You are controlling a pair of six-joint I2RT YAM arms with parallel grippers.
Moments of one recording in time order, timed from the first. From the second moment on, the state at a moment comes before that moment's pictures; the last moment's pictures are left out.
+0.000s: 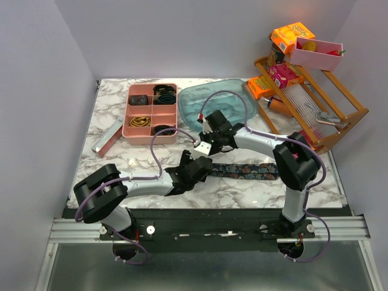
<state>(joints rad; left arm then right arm) -1.07 1.52 0.71 0.03 -0.61 -0.42 0.68 1.90 1.27 -0.34 -0.28 0.29</state>
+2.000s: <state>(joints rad) -0.51 1.52 0.29 0.78 0.27 -0.86 0.76 1.86 1.17 -0.25 -0.28 0.30</state>
